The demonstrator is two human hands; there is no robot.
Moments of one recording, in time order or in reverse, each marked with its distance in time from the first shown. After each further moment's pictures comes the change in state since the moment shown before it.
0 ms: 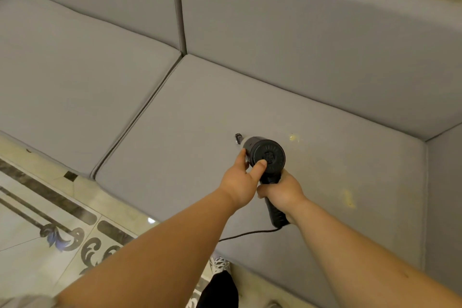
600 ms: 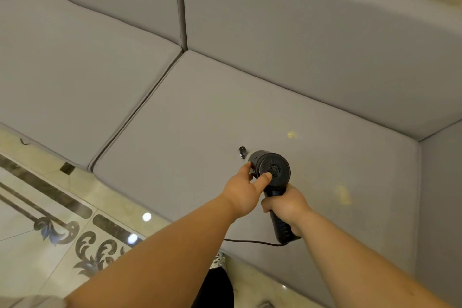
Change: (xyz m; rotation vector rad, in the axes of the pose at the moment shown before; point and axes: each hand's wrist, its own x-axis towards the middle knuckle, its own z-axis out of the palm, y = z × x) left_hand -0.016 -0.022 0.010 0.039 -0.089 -0.041; right_hand -0.015 0.033 -0.001 -0.041 -0.013 0.127
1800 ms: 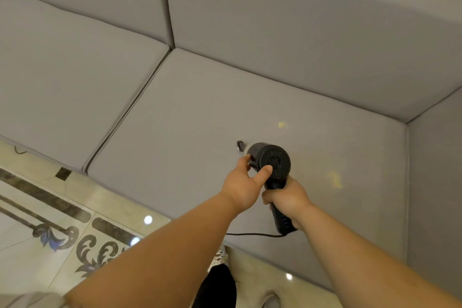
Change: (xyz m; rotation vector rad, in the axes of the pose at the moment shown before) left_hand -0.014 -0.006 0.027 0.002 0.064 0.080; right_hand -0.012 0.030 -0.013 0.096 0.042 -0.082
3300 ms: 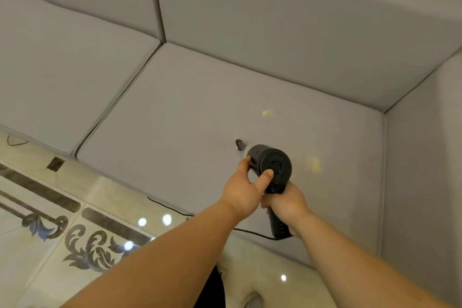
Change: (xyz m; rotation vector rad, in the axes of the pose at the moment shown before) left_hand -0.059 -0.027 0.074 -0.003 0.026 0.071; right_hand -0.050 0.074 -0.033 0.024 0.044 -0.028
